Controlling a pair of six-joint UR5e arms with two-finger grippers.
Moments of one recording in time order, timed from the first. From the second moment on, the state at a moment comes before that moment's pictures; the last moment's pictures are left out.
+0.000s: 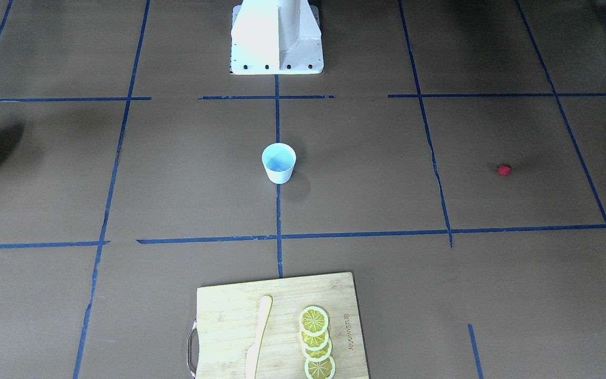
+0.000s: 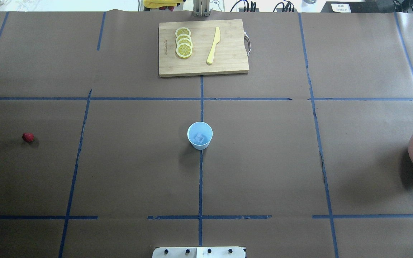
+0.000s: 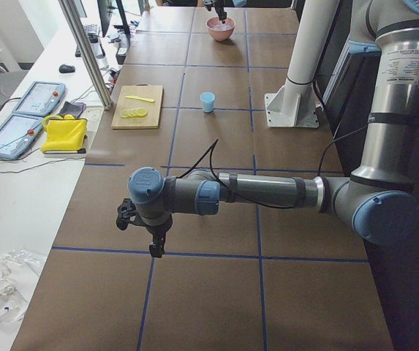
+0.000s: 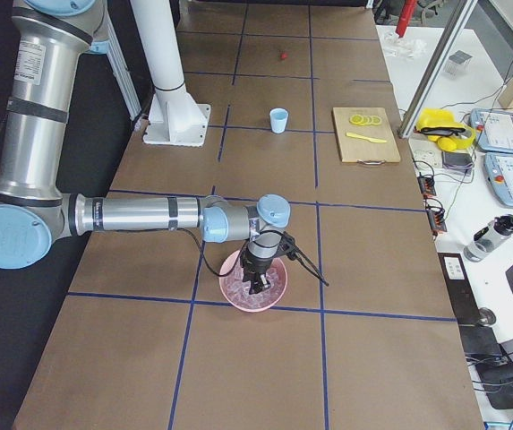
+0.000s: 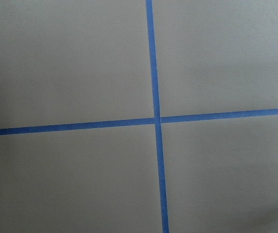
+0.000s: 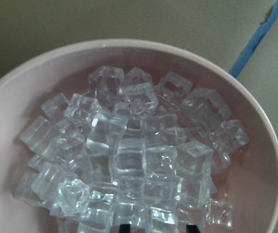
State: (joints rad) left arm -1.58 -1.65 -1.54 -1.56 -2.37 0.05; right arm 1.21 -1.79 1.78 -1.54 2.15 -0.22
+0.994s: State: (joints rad) left arm -1.58 -1.67 -1.54 -1.56 -2.37 0.05; right arm 1.21 -1.79 1.76 -1.53 2.13 -0.23
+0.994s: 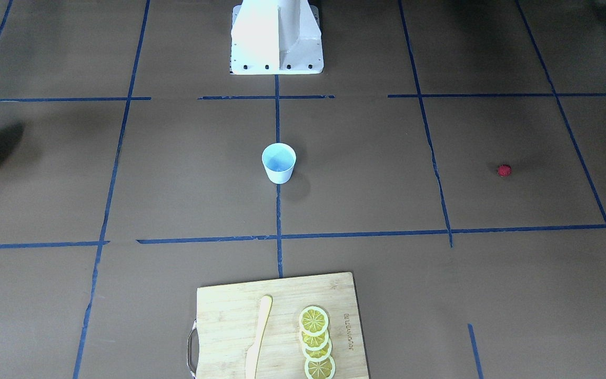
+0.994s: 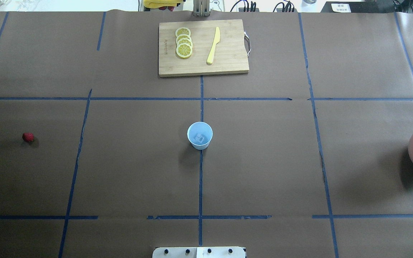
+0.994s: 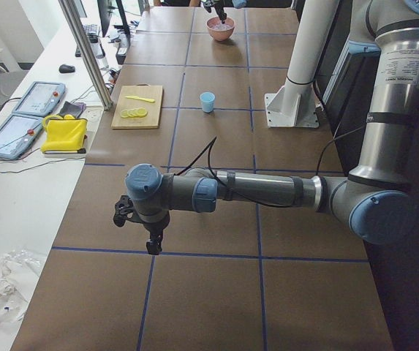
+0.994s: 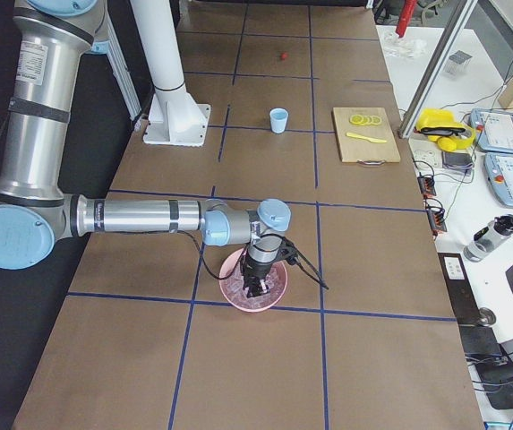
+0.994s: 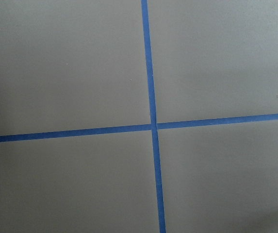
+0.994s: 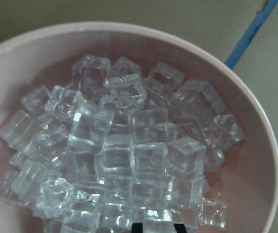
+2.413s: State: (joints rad) left arm -1.57 -1.67 -1.53 -1.56 -2.38 0.04; right arm 1.07 -1.20 1.93 -1.90 2.31 0.40
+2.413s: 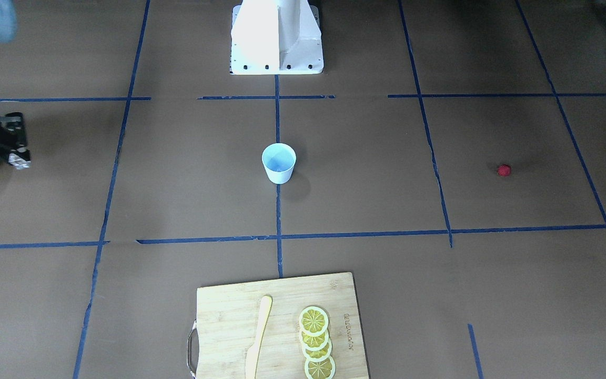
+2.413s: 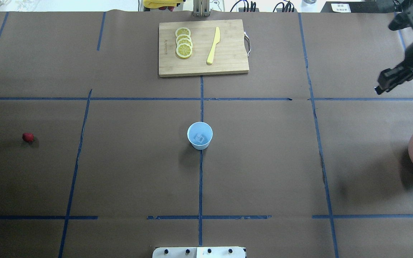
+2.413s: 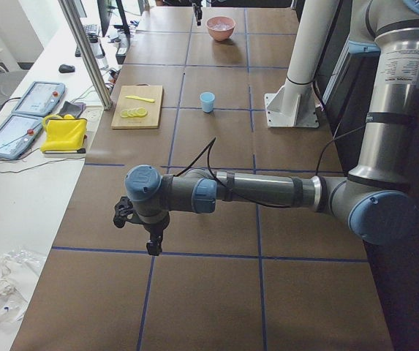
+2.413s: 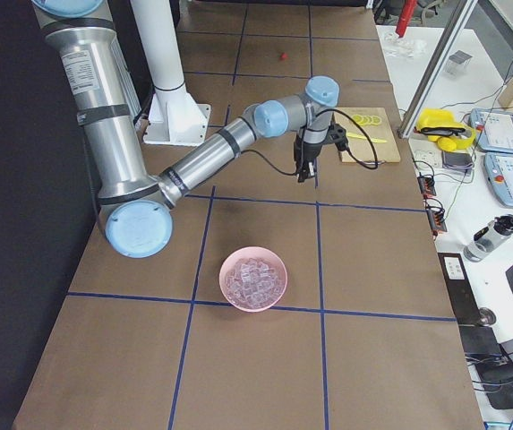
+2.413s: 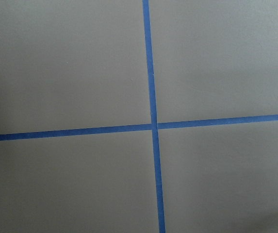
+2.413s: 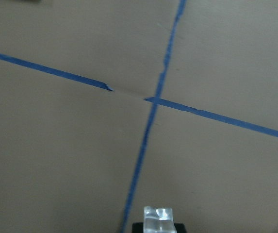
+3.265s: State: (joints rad) left arm -1.55 -1.67 -1.53 -1.56 -2.37 0.04; right arm 0.67 -0.72 1.66 -1.86 2.10 1.10
